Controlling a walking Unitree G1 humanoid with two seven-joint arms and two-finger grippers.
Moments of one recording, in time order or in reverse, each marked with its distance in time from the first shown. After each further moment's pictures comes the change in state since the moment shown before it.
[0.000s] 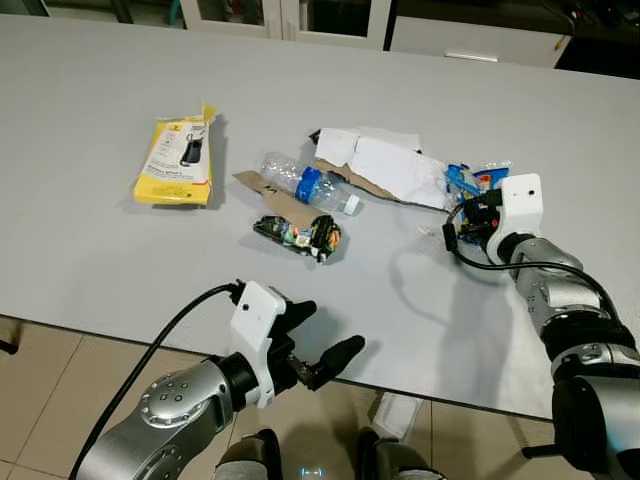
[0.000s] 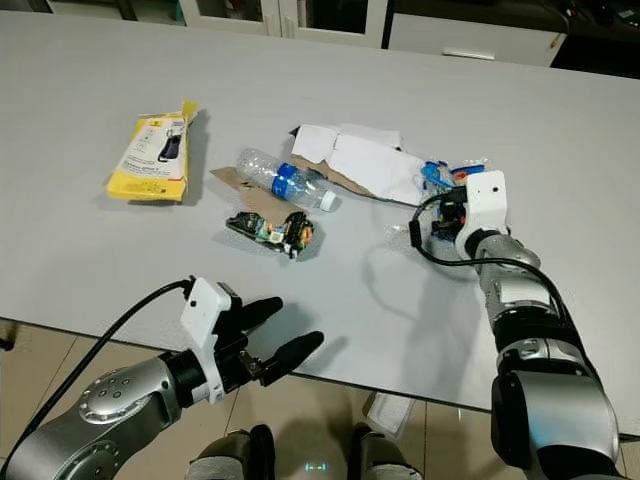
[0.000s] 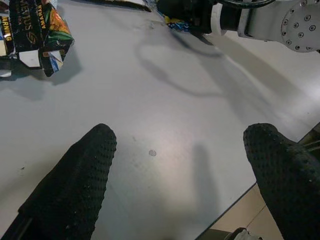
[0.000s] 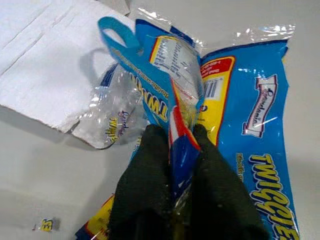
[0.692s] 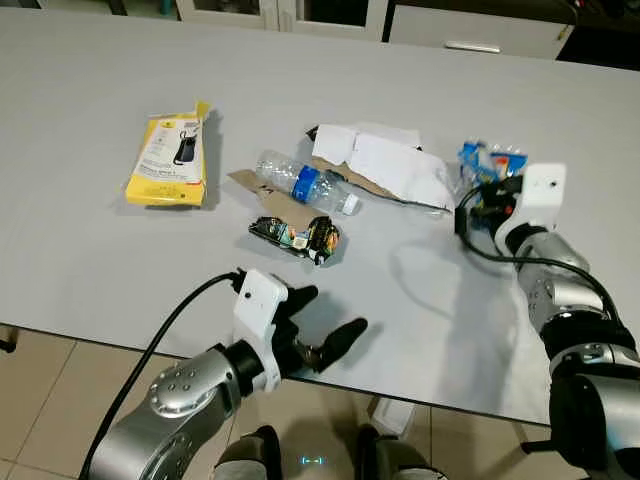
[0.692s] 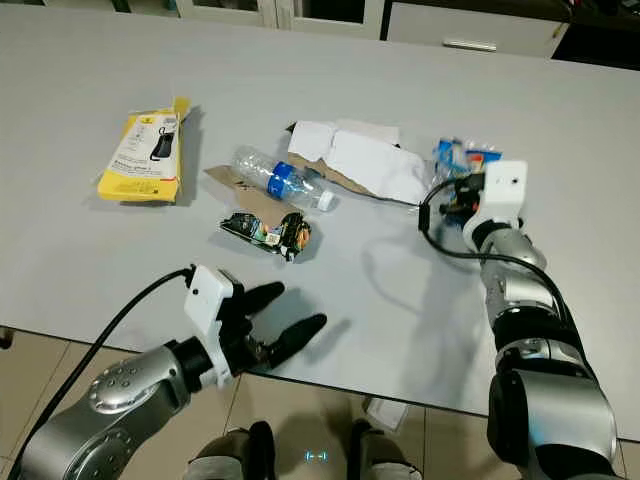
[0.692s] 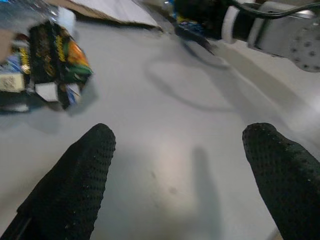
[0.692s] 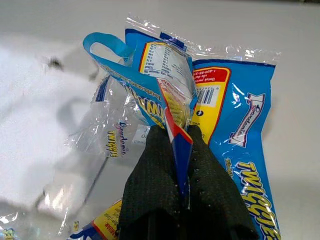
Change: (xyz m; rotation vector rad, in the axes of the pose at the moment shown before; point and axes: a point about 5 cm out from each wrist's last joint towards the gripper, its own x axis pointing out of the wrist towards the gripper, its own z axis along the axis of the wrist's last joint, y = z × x) left arm 0.010 0.006 0.009 0.024 -0.073 0.039; right arm -0.001 -0.007 0.019 0.096 -0.174 -0.080
